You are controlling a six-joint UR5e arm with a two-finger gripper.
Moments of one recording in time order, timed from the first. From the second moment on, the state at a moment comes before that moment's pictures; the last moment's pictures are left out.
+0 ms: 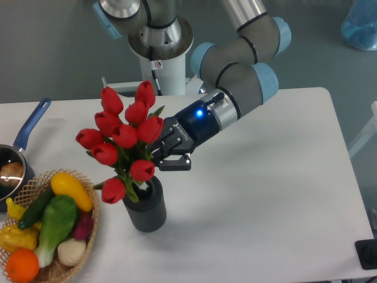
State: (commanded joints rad) arm 2.60 -1.87 -1.83 -0.79 0.01 1.32
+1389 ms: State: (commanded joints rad) arm 2.61 -1.92 -1.86 -0.79 -0.06 1.43
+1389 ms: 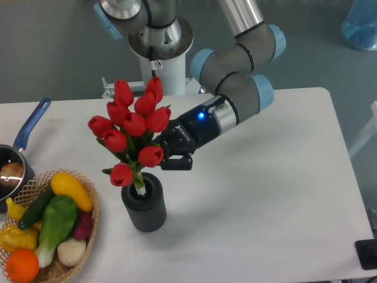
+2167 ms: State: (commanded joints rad) arm 2.62 -1.95 -1.89 -0.79 -0.05 1.49
